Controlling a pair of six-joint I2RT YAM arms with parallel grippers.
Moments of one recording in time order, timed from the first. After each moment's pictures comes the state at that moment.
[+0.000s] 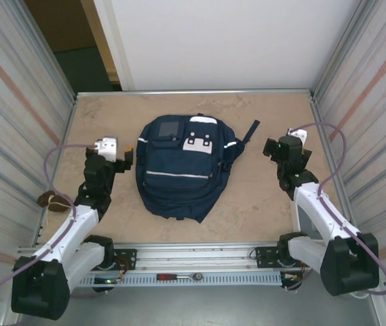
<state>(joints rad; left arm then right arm) -0.15 0.91 0.38 0.29 -0.24 0.11 0.15 1.10 0.64 -0.09 0.48 0.30</state>
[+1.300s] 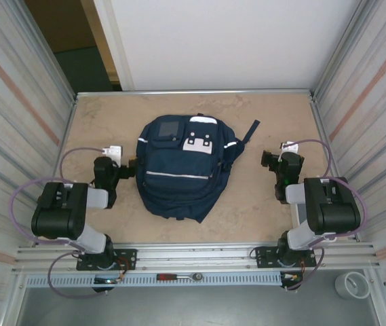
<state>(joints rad) -0.05 1.53 0.35 0.77 -0.05 0.07 0.01 1.54 0.35 0.77 0.22 0.10</state>
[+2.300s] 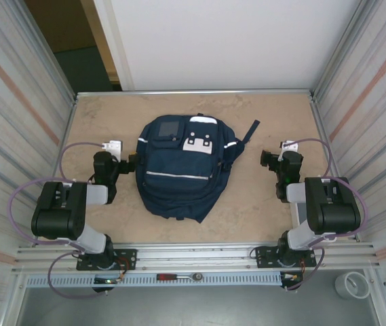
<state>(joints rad) -0.05 1.52 0.39 0.72 -0.04 0.07 0.00 1.54 0.37 0.75 0.16 0.10</state>
